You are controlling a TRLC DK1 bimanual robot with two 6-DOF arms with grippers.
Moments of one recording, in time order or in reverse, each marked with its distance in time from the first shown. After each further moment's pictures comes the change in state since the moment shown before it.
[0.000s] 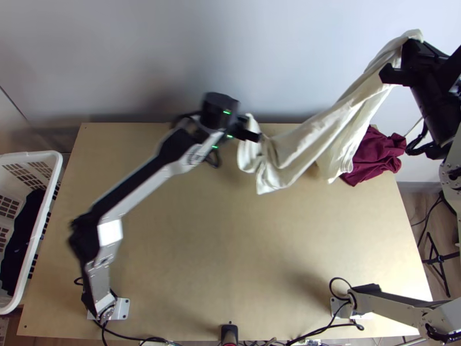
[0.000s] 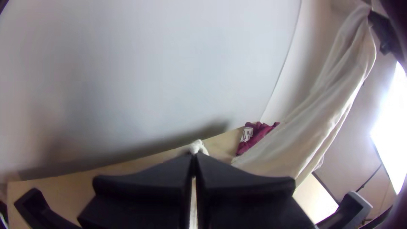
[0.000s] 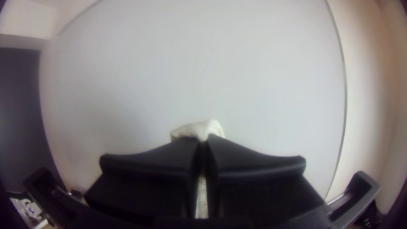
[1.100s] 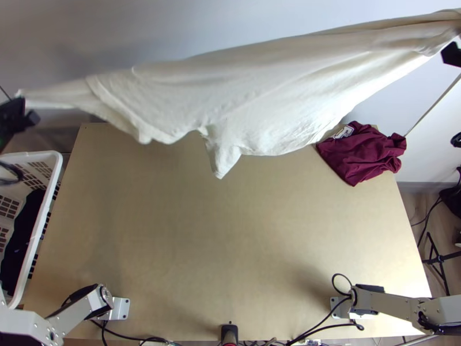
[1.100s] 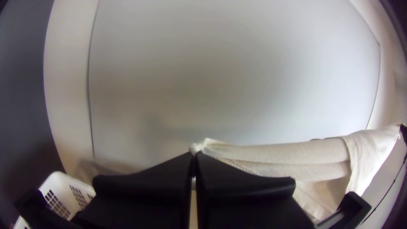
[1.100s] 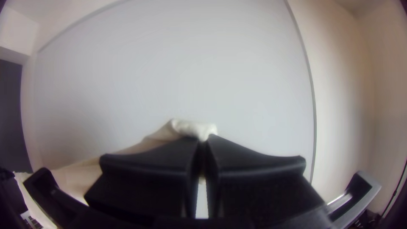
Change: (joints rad) left arm 1.146 -0.762 -0.455 -0.102 0.467 0.121; right arm -0.271 0.036 0.180 -0.045 -0.084 0.038
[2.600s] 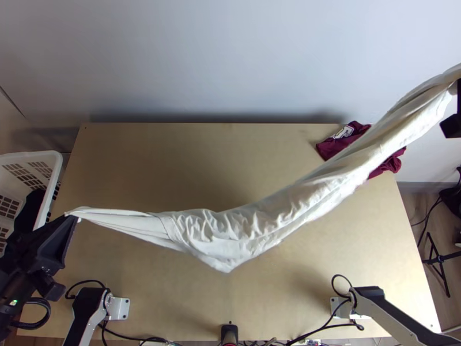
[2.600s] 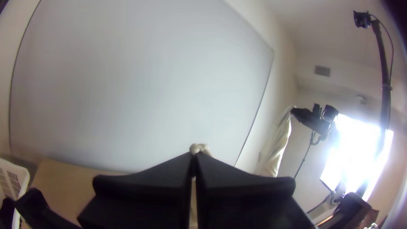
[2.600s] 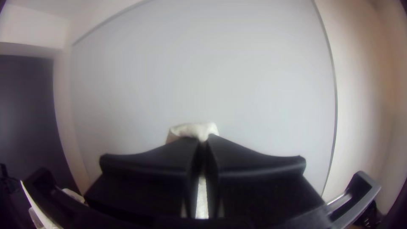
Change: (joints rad) left arm -0.446 -0.772 -0.363 -0.137 0.172 -0.285; right arm 0.154 -0.281 -0.144 -0.210 -0.078 0.003
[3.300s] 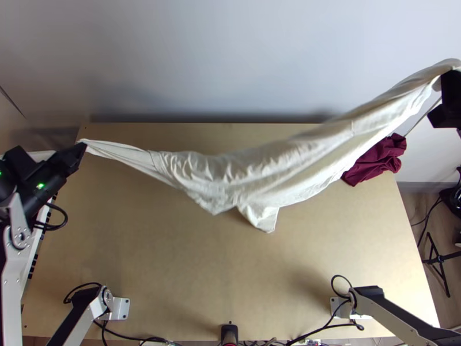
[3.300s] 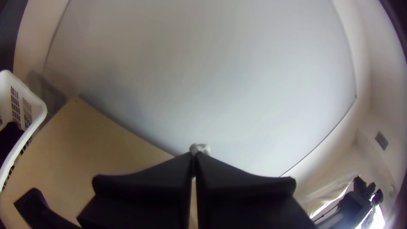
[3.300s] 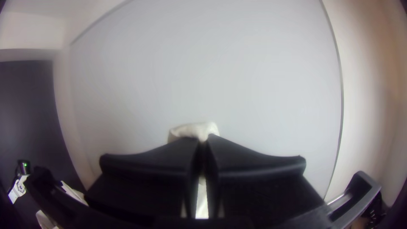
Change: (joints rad) left arm 0.227 0.491 -0.048 0.200 -0.042 -0.197; right arm 0.023 0.039 0.002 -0.008 0.000 0.038
